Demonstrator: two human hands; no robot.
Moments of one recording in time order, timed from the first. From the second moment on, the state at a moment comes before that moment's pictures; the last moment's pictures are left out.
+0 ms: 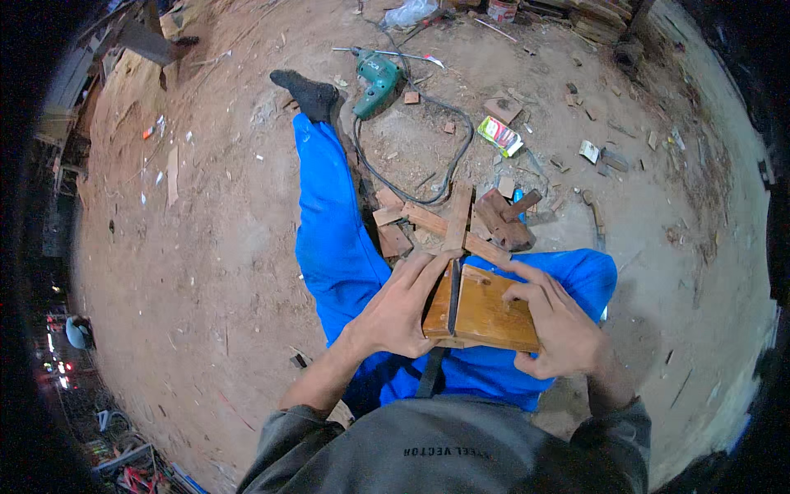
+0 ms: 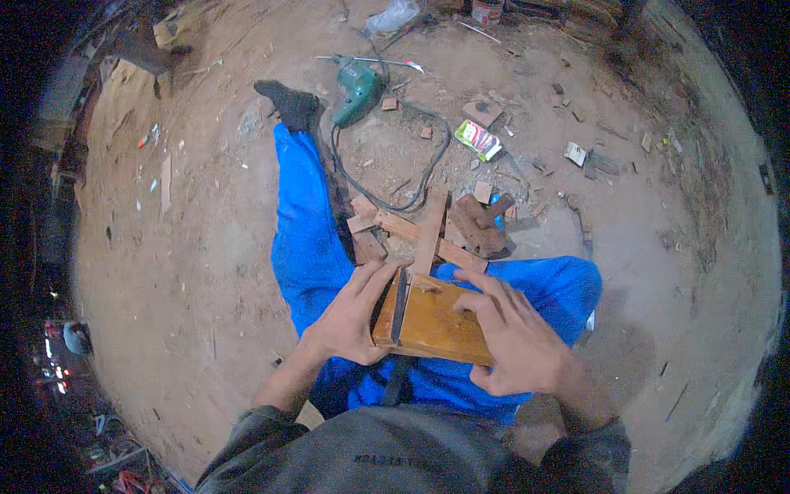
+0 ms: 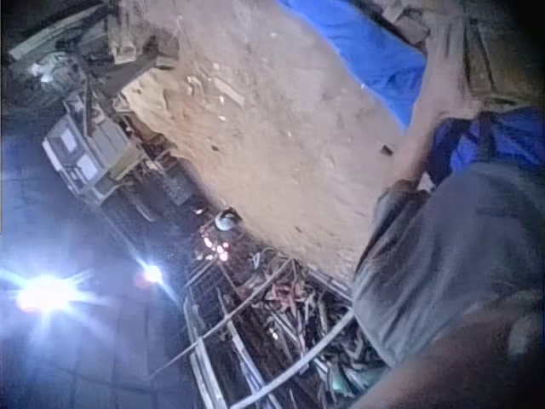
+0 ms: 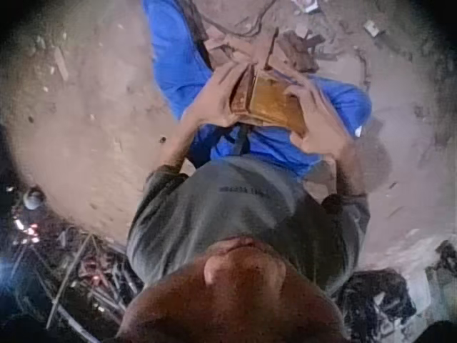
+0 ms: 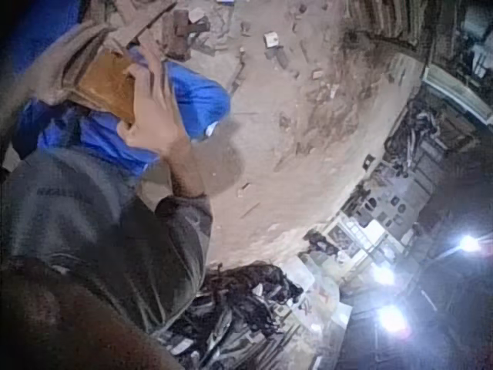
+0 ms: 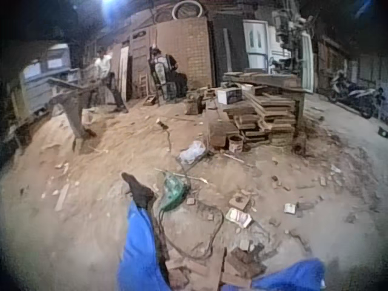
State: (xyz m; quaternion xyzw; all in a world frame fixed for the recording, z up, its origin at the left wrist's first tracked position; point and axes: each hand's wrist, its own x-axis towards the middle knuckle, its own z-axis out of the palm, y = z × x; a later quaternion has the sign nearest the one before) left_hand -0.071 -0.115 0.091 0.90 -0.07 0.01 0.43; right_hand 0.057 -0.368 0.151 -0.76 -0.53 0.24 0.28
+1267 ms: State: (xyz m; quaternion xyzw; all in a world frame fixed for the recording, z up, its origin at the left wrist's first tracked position) left_hand -0.065 -0.124 0.062 0.84 -0.14 0.06 0.52; right_hand 0.013 -0.388 0.123 -0.80 -0.34 0.37 0.32
